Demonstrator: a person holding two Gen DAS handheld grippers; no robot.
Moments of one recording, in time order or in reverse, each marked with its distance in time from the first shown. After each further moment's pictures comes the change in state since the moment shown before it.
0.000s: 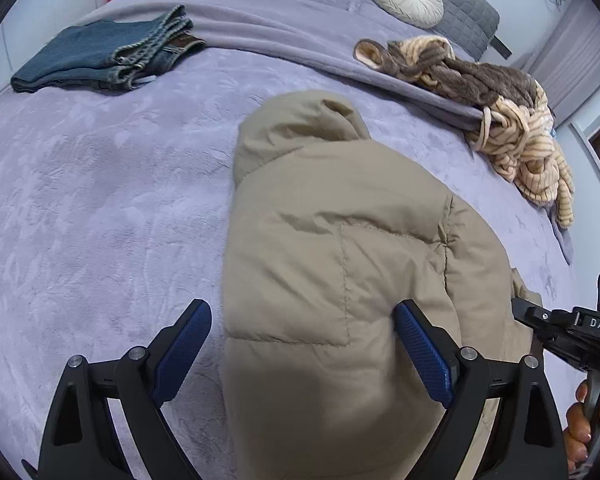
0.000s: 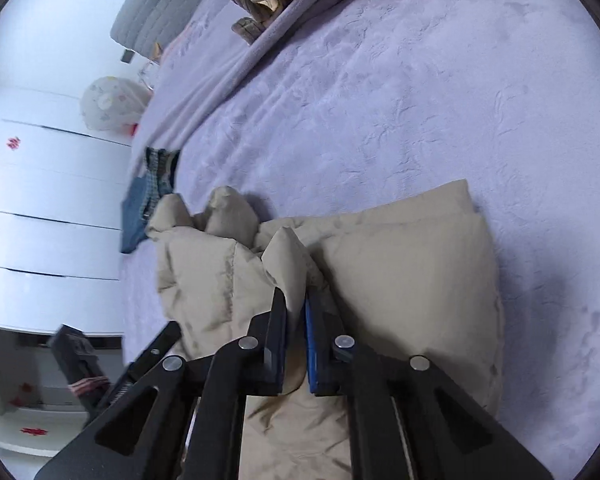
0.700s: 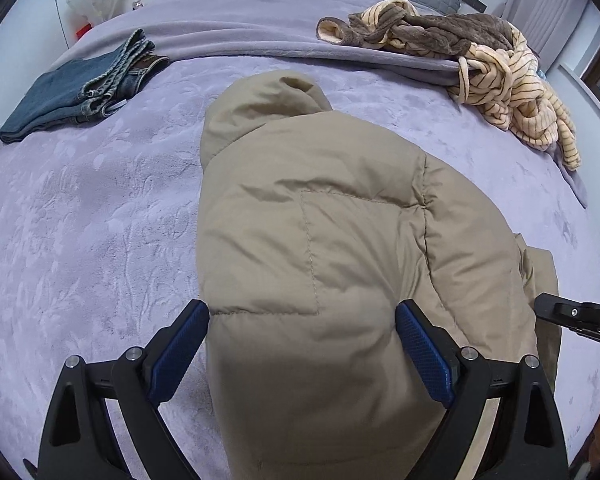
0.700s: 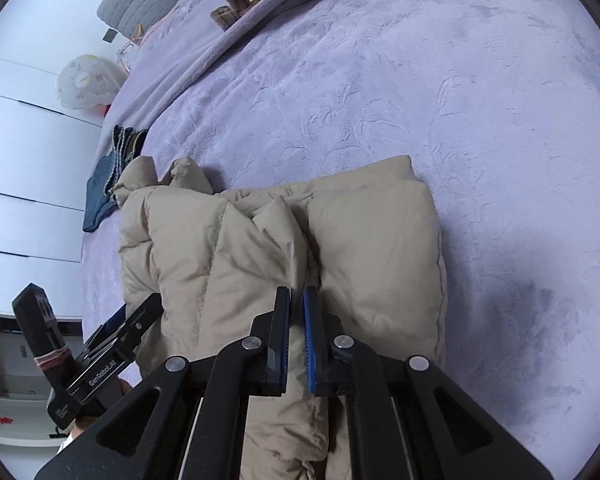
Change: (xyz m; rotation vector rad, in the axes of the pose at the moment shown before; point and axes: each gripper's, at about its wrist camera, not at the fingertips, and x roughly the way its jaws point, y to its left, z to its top) left arm -0.002 -0.038 -0.022 0.166 0.003 0.096; right arm -0.021 -0.016 -0.032 -0.026 0.032 -0.024
